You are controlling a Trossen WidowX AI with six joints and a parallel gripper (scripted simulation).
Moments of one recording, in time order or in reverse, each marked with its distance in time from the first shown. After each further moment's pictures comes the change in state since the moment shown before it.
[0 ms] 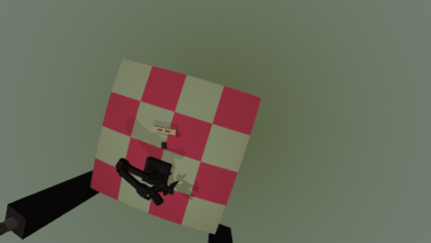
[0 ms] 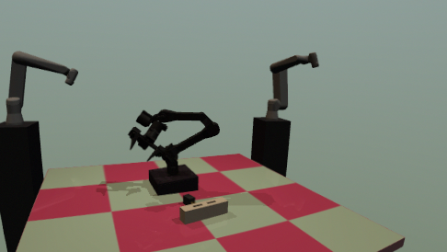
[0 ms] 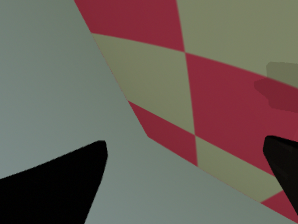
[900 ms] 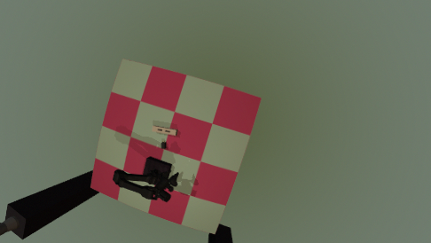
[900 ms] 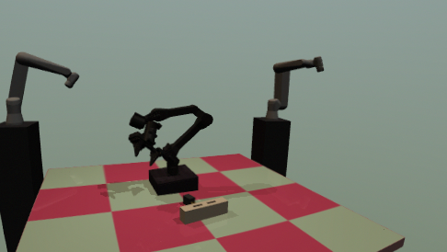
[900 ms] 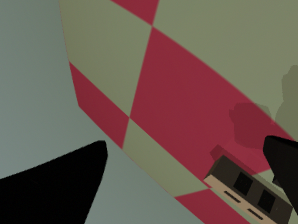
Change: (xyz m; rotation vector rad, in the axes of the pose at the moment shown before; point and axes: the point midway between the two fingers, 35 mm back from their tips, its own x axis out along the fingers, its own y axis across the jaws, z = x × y) arm 0.022 -0.019 -0.017 -0.386 0.098 -0.265
